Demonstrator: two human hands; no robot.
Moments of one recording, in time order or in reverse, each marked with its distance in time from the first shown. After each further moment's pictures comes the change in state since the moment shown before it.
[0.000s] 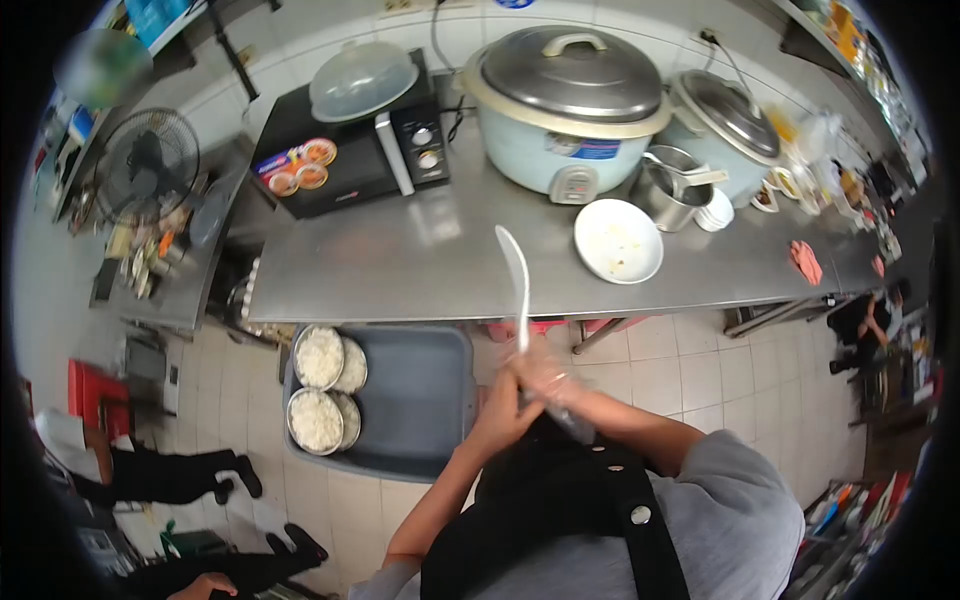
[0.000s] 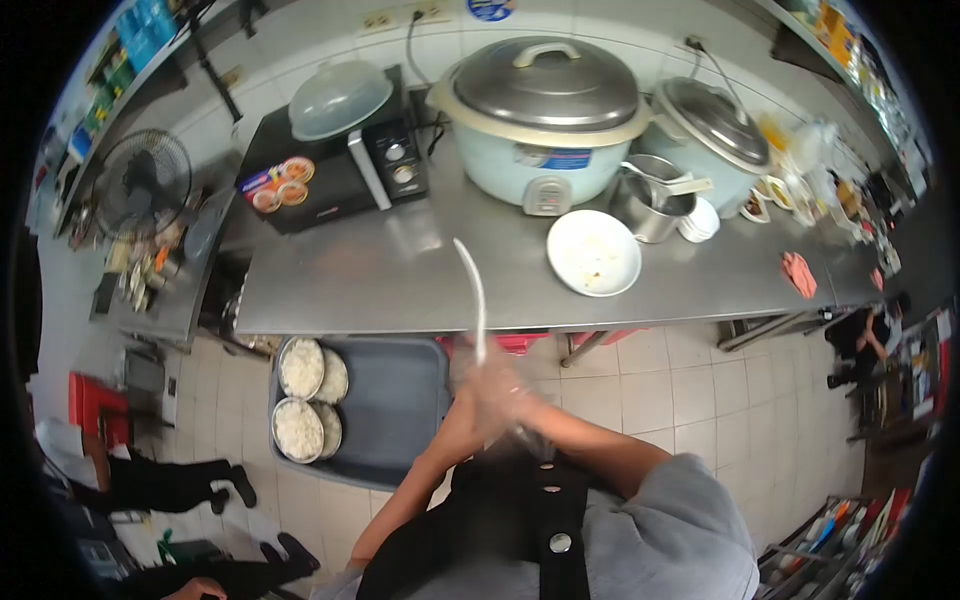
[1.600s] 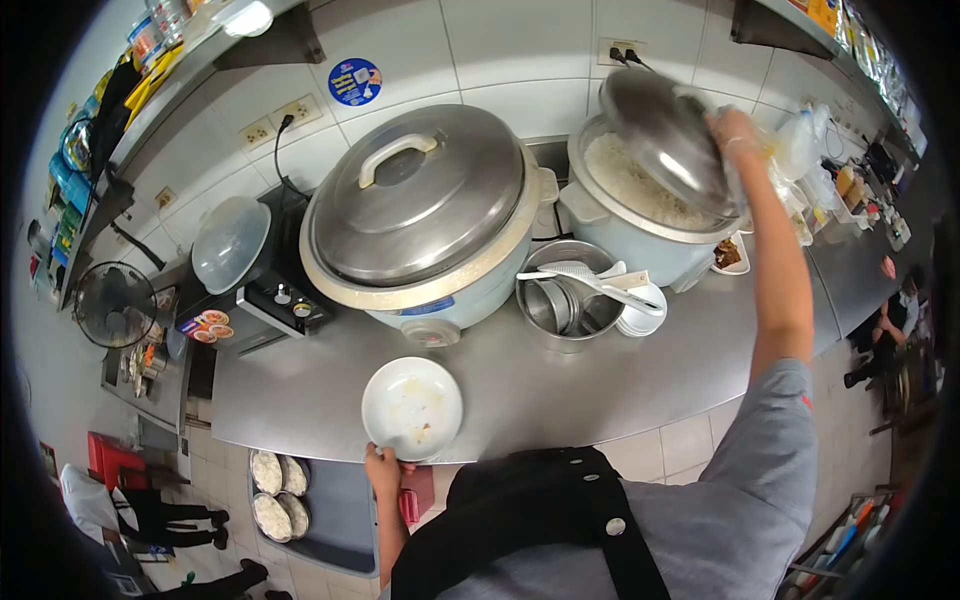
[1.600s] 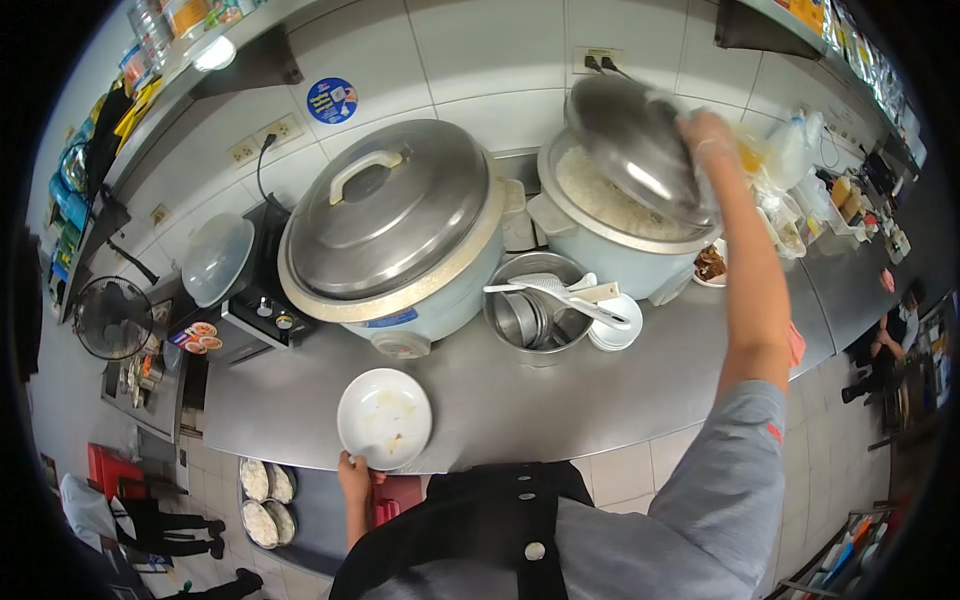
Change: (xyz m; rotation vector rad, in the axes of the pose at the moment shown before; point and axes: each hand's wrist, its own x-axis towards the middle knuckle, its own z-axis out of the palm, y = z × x) left_hand 0.174 -0.070 0.063 -0.094 0.694 -0.720; right_hand 0.263 0.092 -0.765 -1.172 0.687 0.455
